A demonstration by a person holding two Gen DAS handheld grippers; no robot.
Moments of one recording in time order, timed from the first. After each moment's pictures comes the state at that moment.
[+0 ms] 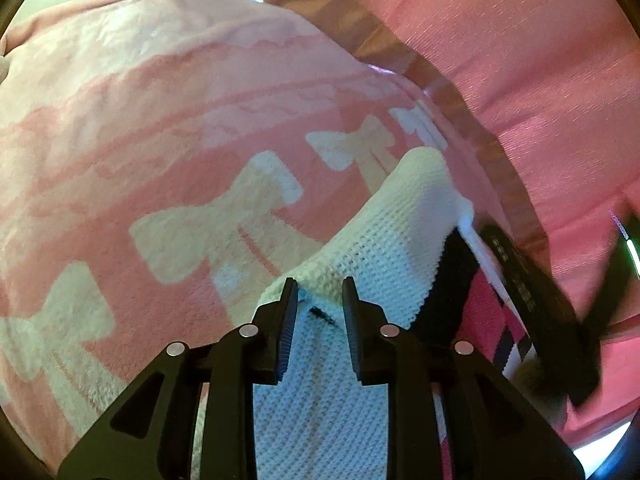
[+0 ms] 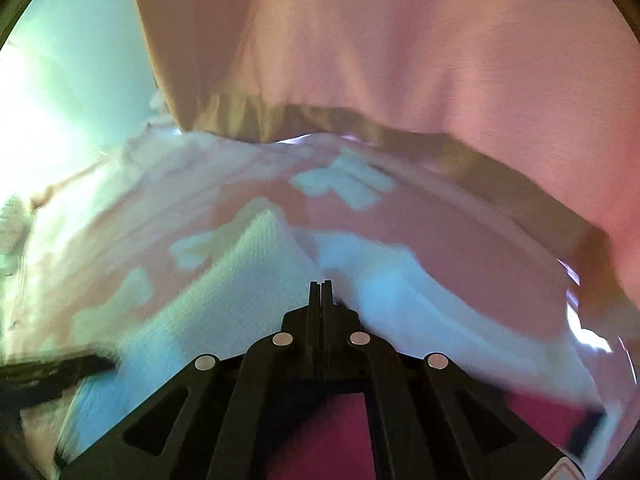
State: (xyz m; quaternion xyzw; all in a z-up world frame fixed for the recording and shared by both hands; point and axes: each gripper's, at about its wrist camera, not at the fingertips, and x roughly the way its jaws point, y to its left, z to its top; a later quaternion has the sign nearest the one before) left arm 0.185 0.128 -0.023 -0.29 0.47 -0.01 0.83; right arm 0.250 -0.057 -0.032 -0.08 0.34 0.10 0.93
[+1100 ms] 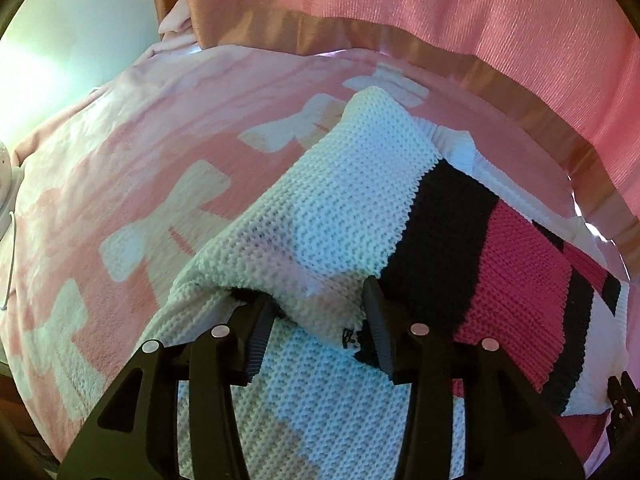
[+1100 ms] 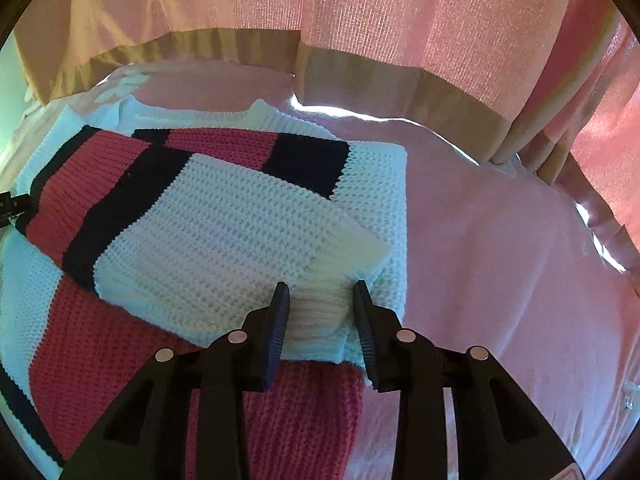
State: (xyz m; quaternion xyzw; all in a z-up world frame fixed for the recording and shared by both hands) left arm 0.190 0.026 -0.037 -0.09 0.45 0.06 0.89; right arm 0.105 -0.268 -0.080 -0.04 0.42 -0.13 0.90
